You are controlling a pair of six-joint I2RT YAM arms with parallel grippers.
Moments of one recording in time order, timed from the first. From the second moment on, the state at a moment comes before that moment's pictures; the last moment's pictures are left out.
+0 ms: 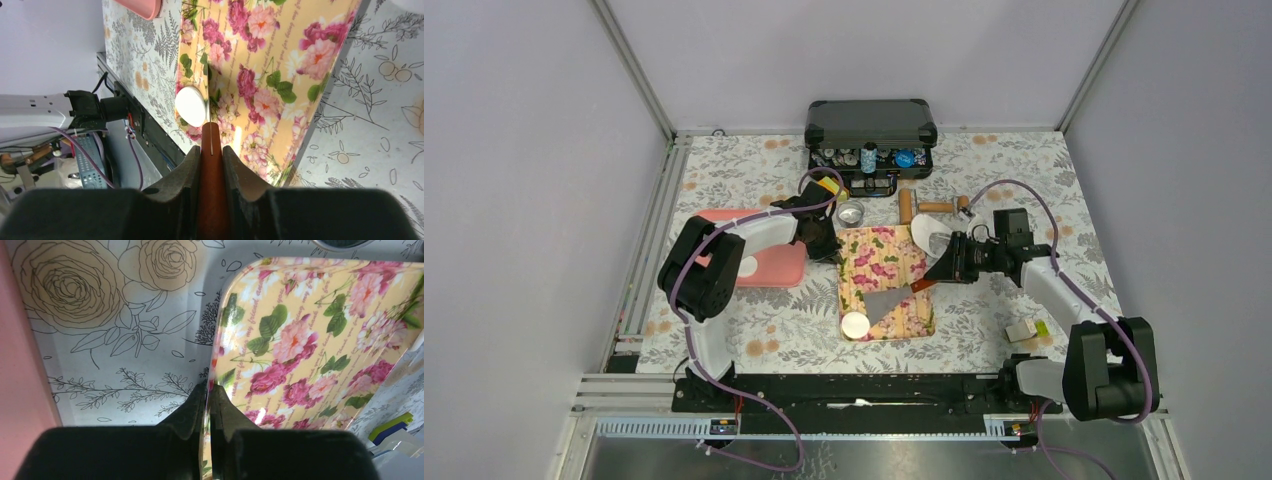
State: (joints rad) left arm -0.51 1.88 1.17 -0.43 0.17 -0.78; right arm 0.11 1.25 0.65 -0.36 -0.84 0.35
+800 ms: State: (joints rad) left arm -0.51 1.89 1.18 -0.41 0.18 -0.79; right arm 0.40 1.27 0.96 -0.52 -0.75 0.07
